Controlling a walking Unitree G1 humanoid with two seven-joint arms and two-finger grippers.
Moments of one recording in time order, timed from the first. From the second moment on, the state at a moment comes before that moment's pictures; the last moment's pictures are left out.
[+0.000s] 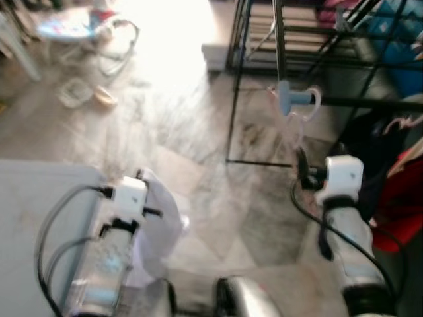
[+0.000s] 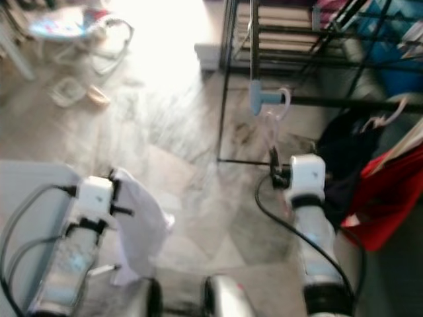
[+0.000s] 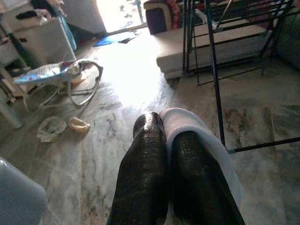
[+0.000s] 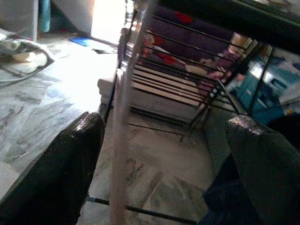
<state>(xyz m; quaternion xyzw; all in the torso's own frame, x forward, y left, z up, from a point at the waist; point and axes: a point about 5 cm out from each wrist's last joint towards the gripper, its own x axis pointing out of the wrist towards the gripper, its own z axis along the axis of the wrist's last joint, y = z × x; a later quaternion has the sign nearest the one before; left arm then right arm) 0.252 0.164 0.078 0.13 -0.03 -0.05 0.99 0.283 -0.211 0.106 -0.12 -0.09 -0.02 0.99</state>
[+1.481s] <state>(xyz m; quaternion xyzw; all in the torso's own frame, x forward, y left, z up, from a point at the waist) 0.249 0.165 0.071 0.13 0.00 -0.06 0.99 0.320 -0.246 0.084 -0.04 0.11 0.06 0.99</state>
